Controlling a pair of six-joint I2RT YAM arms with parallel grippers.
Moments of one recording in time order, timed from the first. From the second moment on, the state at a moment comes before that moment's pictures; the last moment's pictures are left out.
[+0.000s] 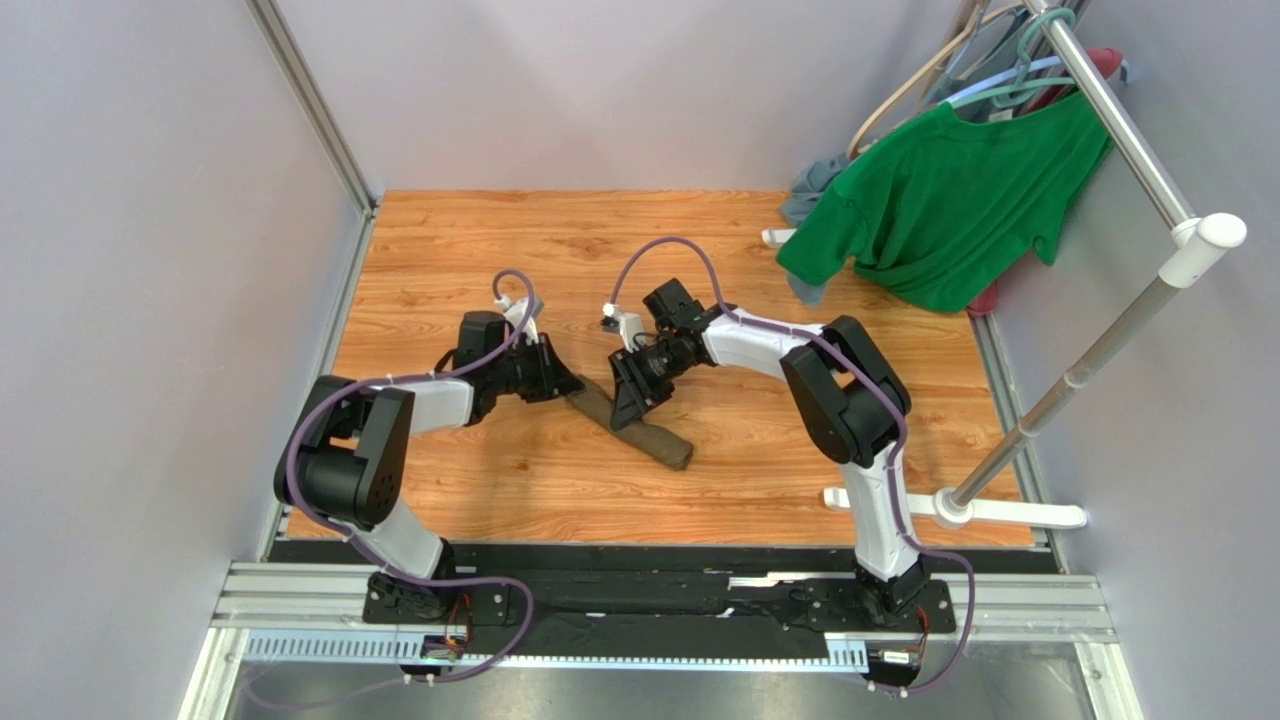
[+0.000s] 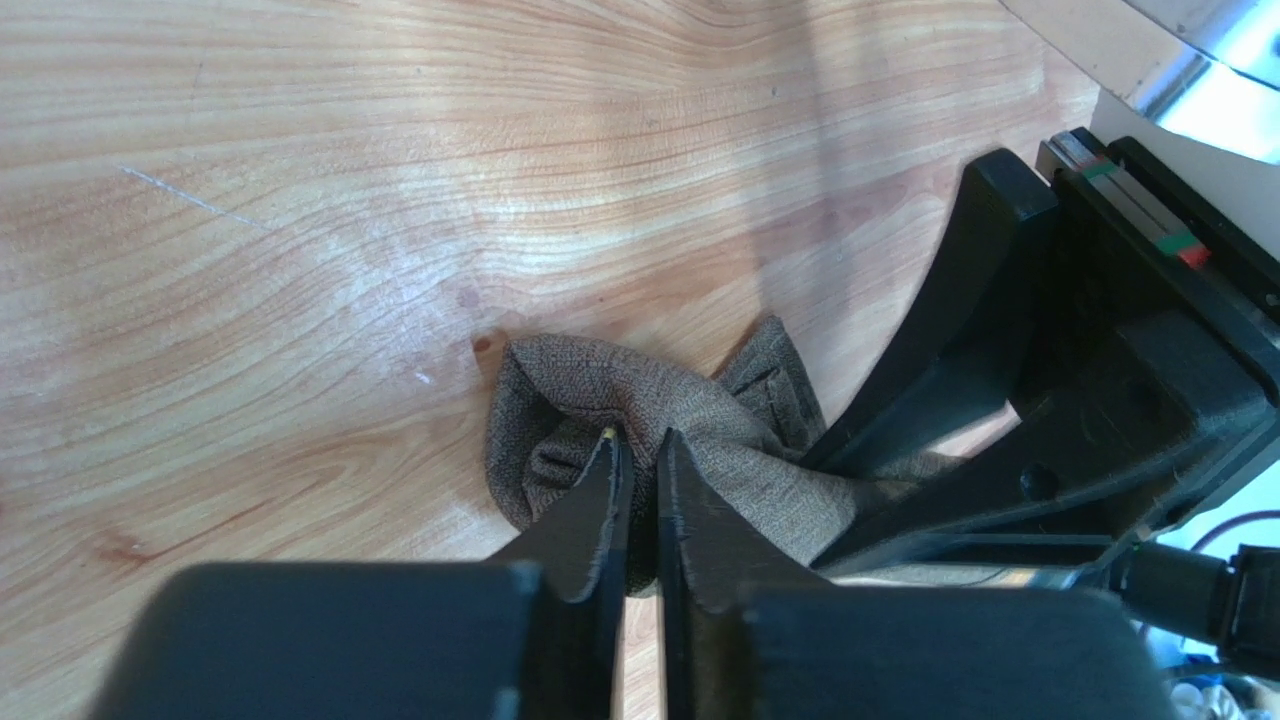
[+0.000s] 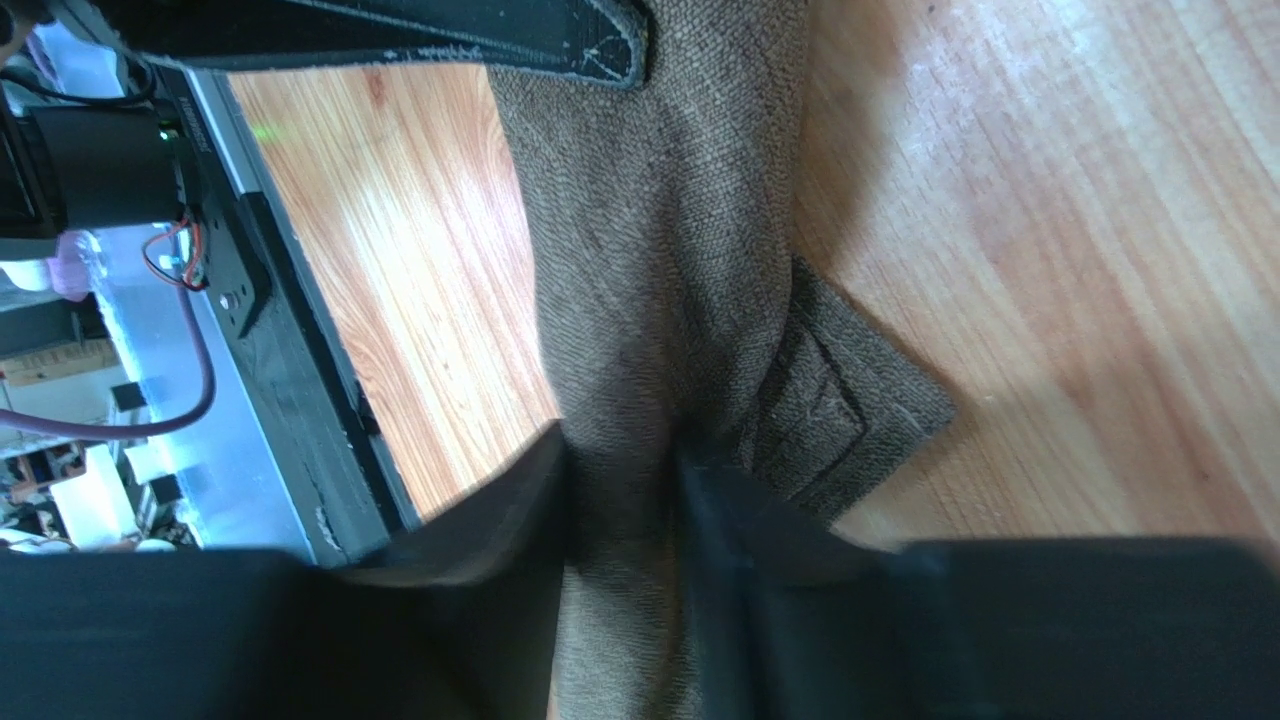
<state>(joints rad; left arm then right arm) -0.22 1.61 0.64 0.29 0.55 -0.46 0.65 2.13 1.43 -0.41 -0.78 0.09</state>
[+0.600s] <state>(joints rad) -0.22 1.68 0.76 0.13 0.57 -0.46 0.78 1.89 1.43 -0.45 -0.28 0.07</state>
